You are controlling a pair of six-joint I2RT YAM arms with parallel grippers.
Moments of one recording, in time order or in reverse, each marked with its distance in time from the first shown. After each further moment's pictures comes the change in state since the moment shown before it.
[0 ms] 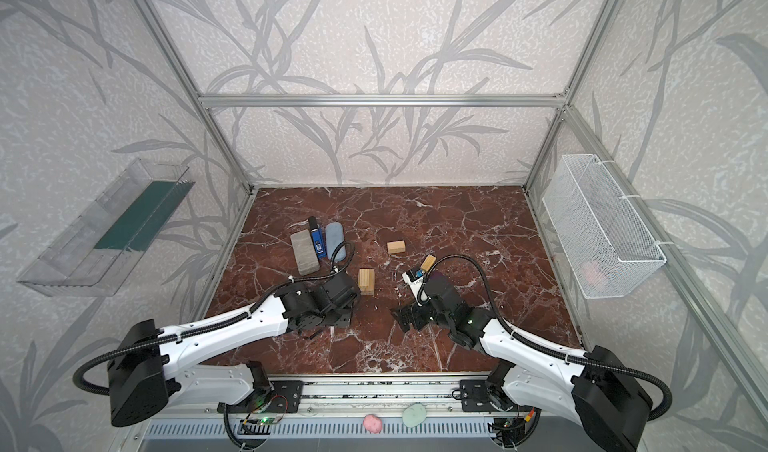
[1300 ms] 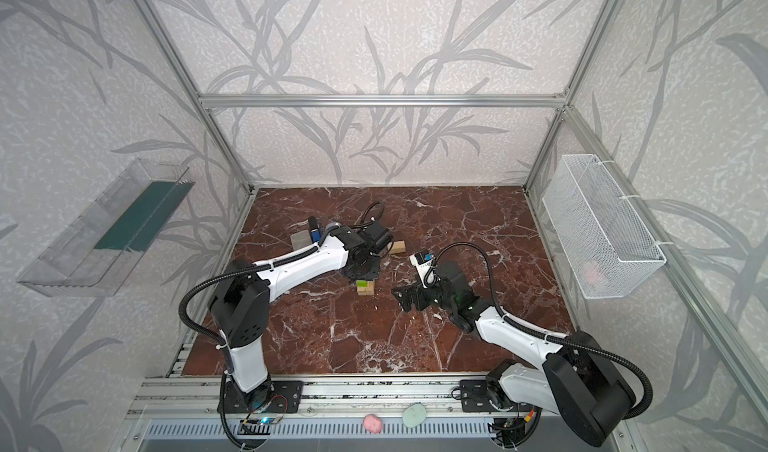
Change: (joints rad) left arm 0.184 0.608 0.586 -0.138 0.046 0.101; right arm -0.185 0.137 -0.009 0.258 -0.197 -0.027
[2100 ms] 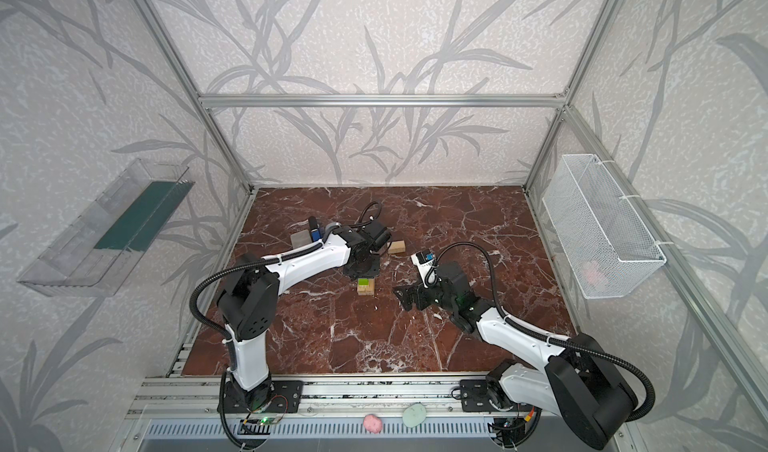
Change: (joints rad) left arm 0.028 0.055 -0.008 0.059 0.021 -0.017; right arm 0.000 -0.016 -0.004 0.000 0.027 -0.004
